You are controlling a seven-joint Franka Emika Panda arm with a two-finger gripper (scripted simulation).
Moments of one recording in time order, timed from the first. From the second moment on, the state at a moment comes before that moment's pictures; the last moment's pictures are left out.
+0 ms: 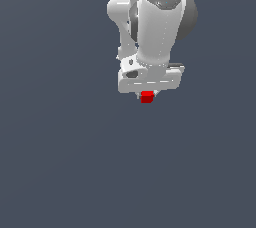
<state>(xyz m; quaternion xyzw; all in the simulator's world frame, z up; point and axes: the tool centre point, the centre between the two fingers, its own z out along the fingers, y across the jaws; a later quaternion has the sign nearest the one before) -0.004 0.067 0.249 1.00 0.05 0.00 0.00</state>
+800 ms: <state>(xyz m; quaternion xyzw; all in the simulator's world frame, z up) -0.009 0.083 0.423 1.00 0.05 0.00 0.00</state>
